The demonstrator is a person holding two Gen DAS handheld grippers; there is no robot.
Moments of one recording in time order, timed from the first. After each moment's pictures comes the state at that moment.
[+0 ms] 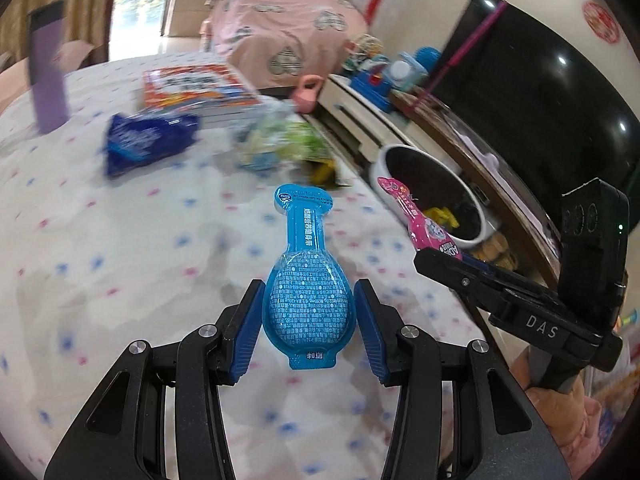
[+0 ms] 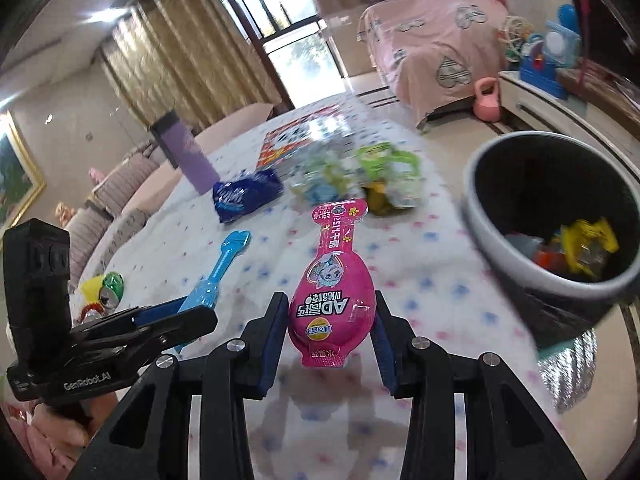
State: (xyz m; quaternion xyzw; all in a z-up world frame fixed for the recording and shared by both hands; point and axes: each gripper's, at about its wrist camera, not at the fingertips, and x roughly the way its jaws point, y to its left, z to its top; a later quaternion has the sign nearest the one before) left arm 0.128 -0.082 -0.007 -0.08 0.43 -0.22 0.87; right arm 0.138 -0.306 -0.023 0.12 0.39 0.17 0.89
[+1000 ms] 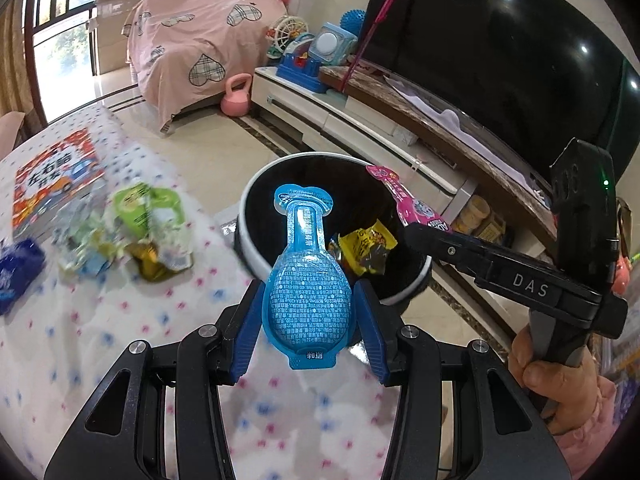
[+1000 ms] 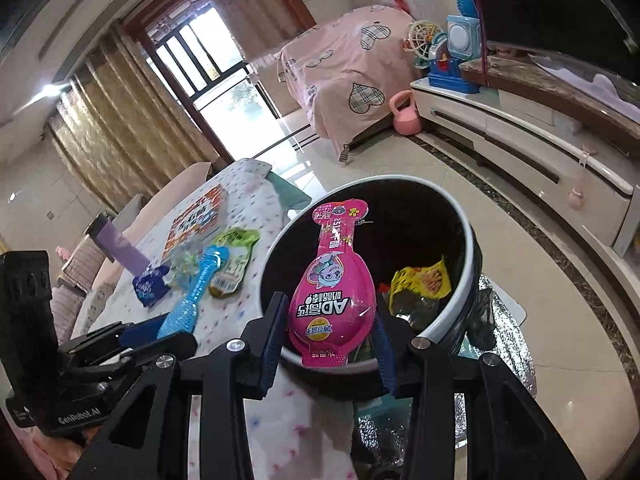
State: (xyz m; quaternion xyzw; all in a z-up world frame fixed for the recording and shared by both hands) left arm 0.192 -0.244 0.014 0.02 0.42 -0.29 0.86; right arm 0.165 -0.473 -0.014 0.20 0.36 0.08 0.91
